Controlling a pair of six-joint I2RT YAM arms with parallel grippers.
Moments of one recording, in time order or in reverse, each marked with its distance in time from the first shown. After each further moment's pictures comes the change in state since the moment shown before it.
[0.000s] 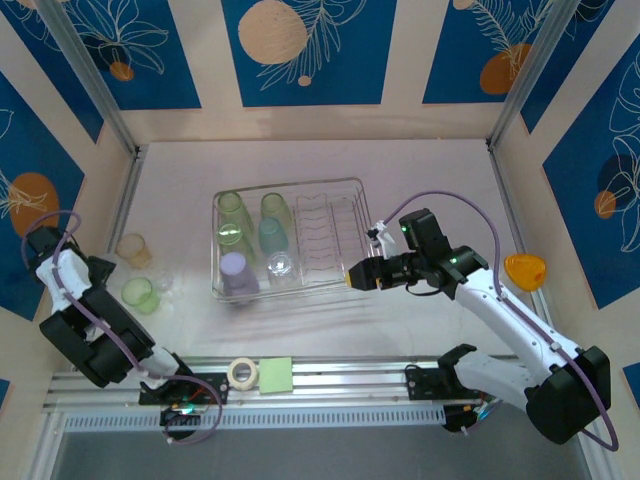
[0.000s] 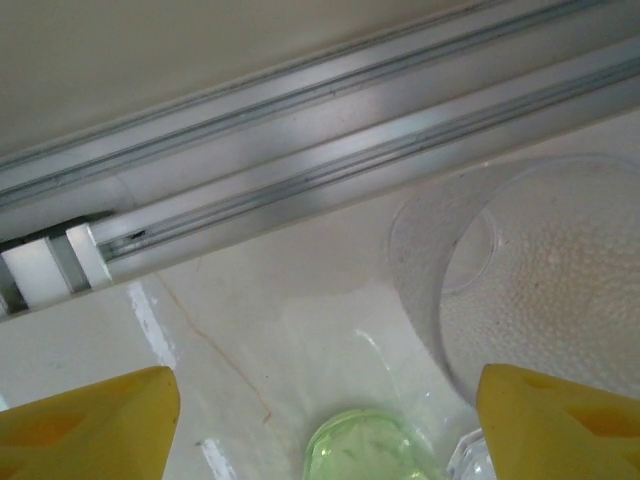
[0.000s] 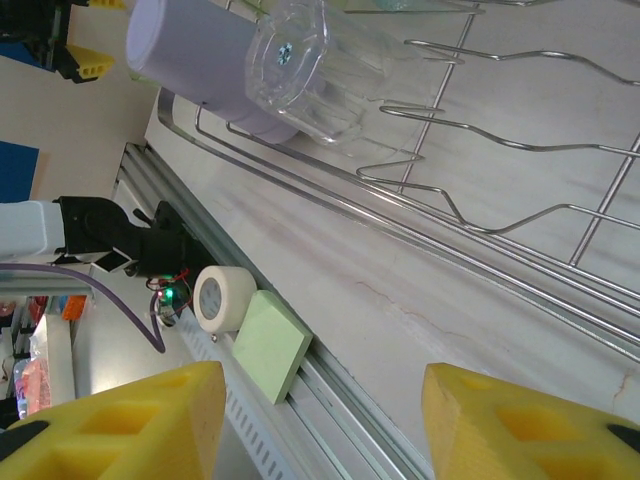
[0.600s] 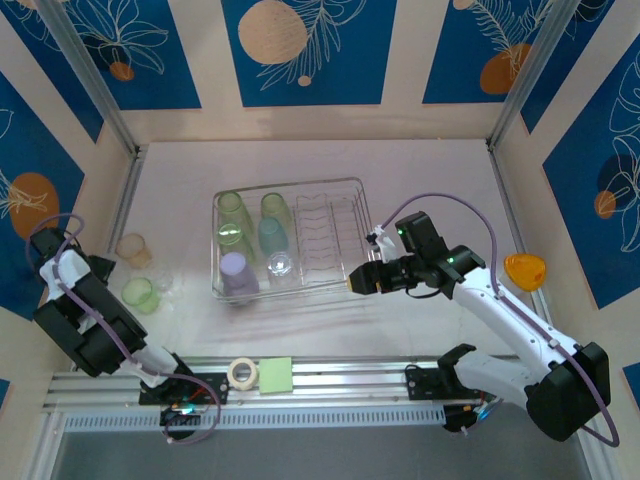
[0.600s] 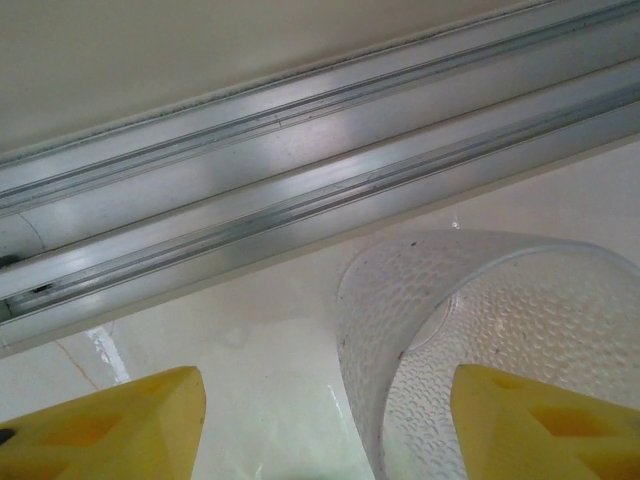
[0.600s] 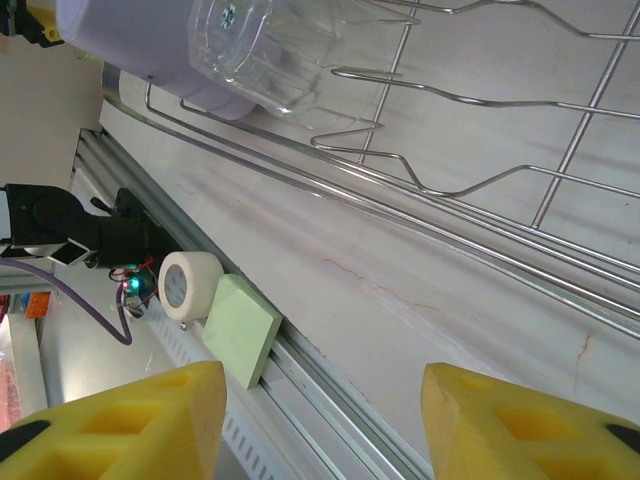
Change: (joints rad) left arm 0.000 0.075 -0.039 0.156 0.061 -0.040; right arm 0.023 0.014 0.002 -0.060 0.066 -0.012
